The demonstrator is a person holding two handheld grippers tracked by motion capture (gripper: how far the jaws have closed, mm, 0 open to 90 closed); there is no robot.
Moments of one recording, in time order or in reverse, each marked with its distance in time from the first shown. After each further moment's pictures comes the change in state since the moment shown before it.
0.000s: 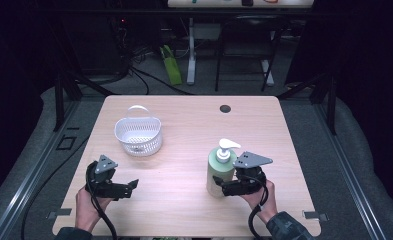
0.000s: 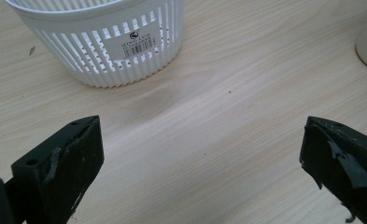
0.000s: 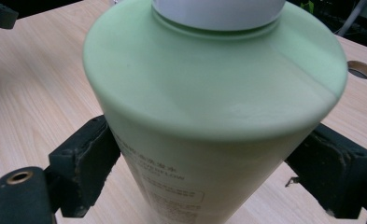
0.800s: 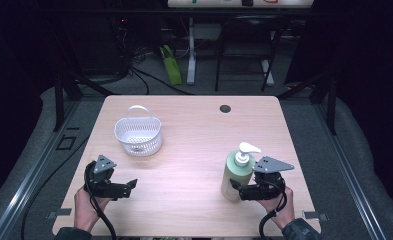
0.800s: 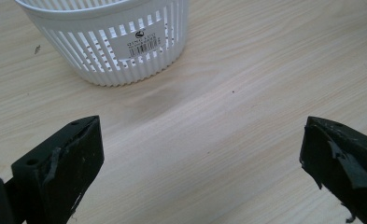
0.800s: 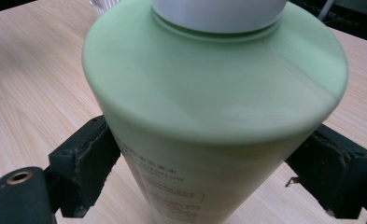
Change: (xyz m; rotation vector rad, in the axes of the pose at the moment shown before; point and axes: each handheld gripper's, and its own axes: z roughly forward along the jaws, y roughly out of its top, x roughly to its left) left arm 0.002 0.000 -0.003 0.001 0.008 -0.009; right arm -0.018 -0.021 -0.035 0.013 -0.059 0.036
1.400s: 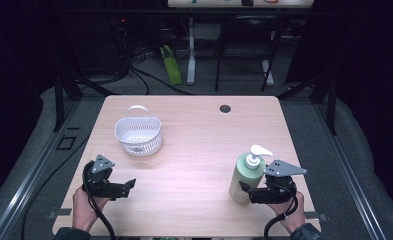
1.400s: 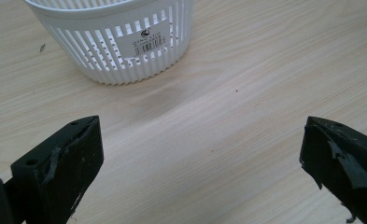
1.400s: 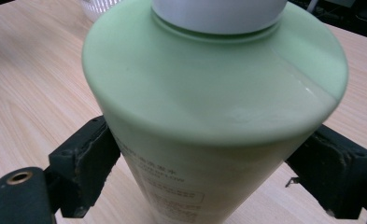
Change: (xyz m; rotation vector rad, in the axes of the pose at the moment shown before) left arm 0.003 -0.001 -0.002 -0.001 0.006 -0.004; right arm -0.011 -0.013 -0.020 0.003 -0.033 0.023
